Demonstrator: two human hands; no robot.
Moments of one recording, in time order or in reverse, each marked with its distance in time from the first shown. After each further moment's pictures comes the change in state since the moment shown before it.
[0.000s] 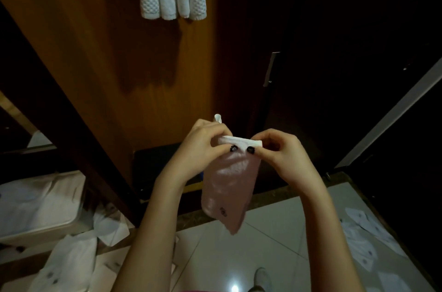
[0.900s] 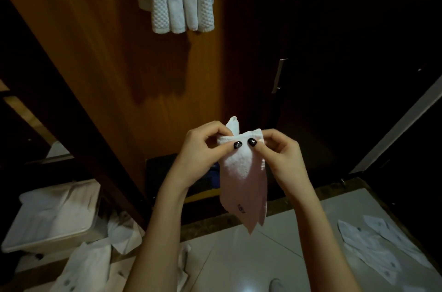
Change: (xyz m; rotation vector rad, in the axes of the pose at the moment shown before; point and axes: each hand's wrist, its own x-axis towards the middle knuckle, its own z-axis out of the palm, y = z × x) left_hand -0.008 0.006 -0.019 -0.277 0.183 0.128; right_hand 0.003 -0.012 0.027 0.450 0.072 -0.034
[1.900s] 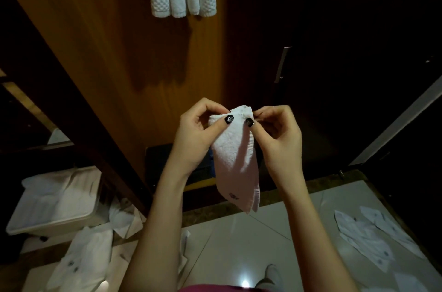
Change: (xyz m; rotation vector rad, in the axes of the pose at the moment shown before) left_hand -0.001 0.008 0.001 -0.267 0.172 0.006; right_hand 0.002 -0.008 0.017 -0.086 0.185 -0.229
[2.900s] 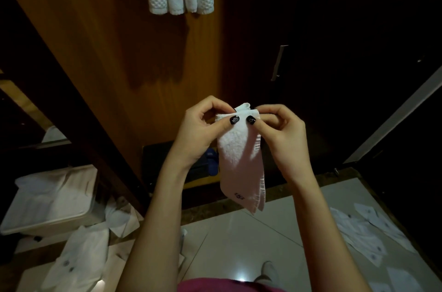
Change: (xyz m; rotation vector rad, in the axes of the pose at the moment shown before) left_hand 0.001 0.001 0.003 -0.032 -0.094 -0.007; right_hand 0.001 -0.010 -0.011 0.058 -0.050 0.166
